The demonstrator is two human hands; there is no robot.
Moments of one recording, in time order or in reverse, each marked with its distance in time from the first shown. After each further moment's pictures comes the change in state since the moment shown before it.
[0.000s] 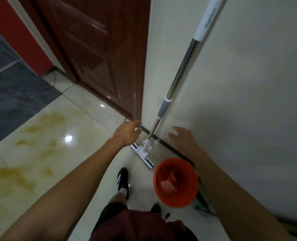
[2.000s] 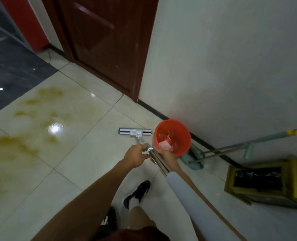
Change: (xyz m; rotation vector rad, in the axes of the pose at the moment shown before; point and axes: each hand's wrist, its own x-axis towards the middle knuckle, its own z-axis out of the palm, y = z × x) left_hand -0.358 -0.098 0.166 -0.226 -0.199 0.052; right_hand -0.367 0.021 0.247 0.470 -0.066 0.195
